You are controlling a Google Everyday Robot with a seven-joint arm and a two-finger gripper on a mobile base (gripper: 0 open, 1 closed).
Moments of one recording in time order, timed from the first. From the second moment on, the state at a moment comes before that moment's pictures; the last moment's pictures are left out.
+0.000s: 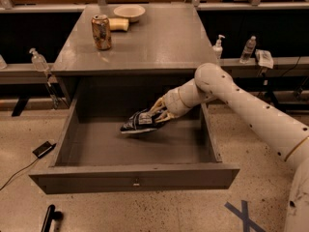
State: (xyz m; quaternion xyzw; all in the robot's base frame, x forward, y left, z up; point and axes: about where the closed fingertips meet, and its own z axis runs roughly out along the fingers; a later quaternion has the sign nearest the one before) arm 0.674 -0.021 0.658 -0.83 0.41 0.08 0.37
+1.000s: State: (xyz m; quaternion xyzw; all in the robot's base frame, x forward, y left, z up) arm 0.633 -0.019 0.810 -0.77 0.35 0.08 0.53
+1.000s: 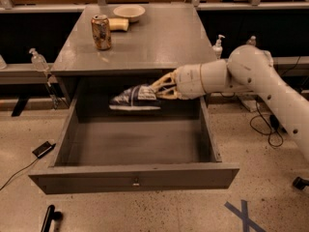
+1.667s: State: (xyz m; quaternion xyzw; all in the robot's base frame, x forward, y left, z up) arm 0.635 -0.030 0.952 -0.74 0.29 -0.03 0.61
